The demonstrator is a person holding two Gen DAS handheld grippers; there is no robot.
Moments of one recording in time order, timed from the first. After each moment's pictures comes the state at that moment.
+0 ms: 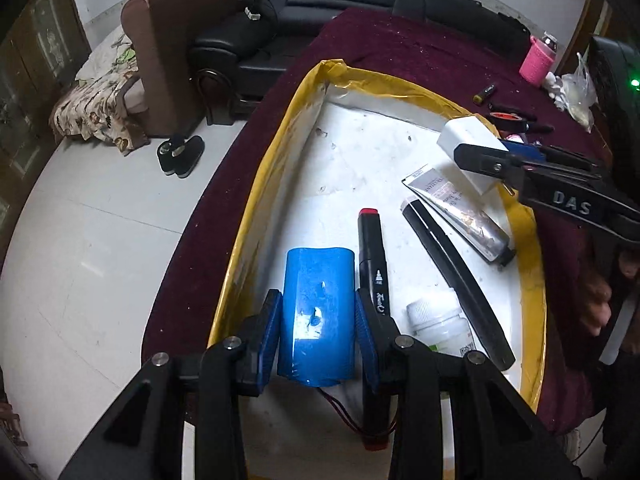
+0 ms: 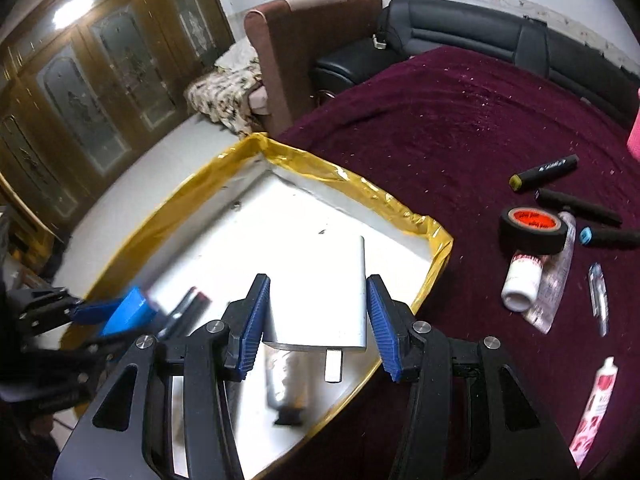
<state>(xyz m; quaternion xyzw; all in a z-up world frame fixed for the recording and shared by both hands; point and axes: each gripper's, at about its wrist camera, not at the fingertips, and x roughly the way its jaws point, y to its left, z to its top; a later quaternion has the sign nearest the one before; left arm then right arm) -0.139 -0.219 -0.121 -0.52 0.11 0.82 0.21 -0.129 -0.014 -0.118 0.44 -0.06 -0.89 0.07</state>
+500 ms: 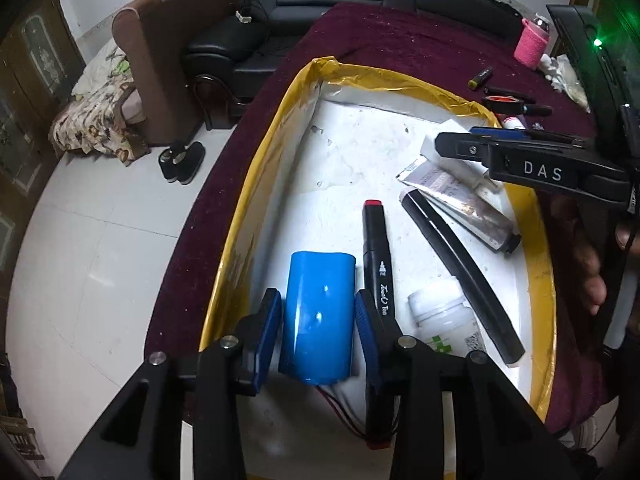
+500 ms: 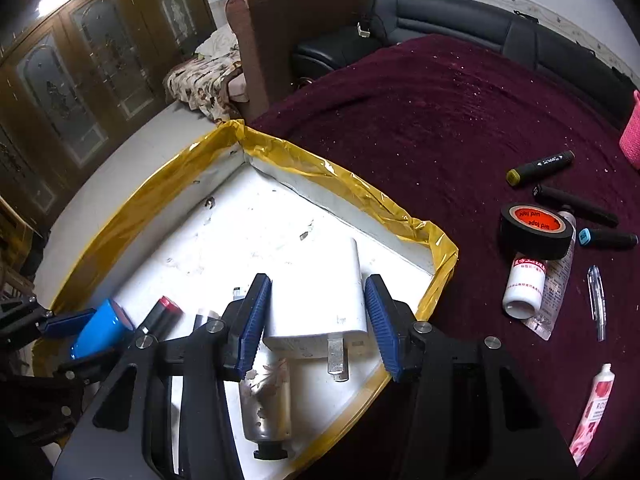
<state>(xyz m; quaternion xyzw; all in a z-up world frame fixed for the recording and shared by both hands) -0.139 -0.216 -0.122 -0.51 0.14 0.82 0.22 -0.142 -0.014 -0.131 0.46 -0.06 -0.88 0.05</state>
